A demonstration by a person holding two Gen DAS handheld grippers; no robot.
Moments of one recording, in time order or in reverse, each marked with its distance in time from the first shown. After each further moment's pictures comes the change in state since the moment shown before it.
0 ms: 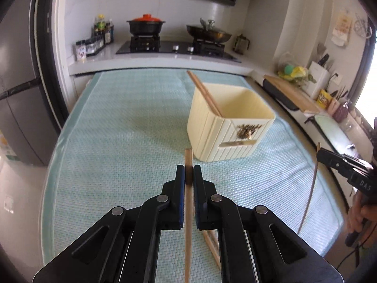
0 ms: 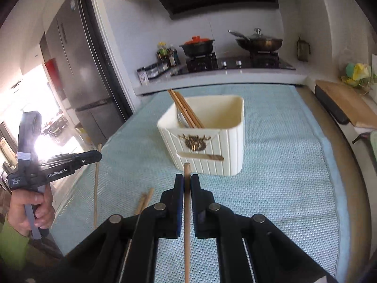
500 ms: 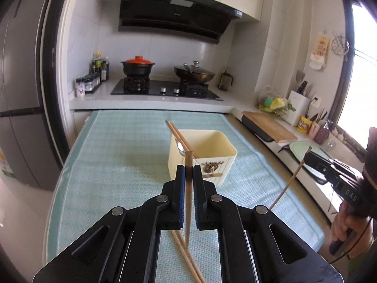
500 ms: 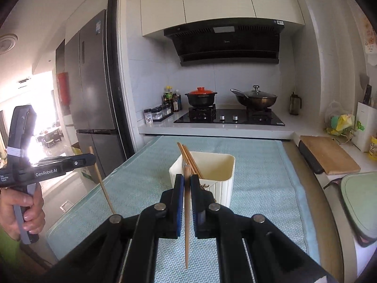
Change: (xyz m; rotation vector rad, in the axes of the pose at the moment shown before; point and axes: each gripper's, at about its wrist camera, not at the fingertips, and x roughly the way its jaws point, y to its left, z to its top) left arm -0.068 -0.025 0.015 0.013 -0.208 -0.050; right arm -0.086 0.035 0.007 -0.127 -0.262 -0.071
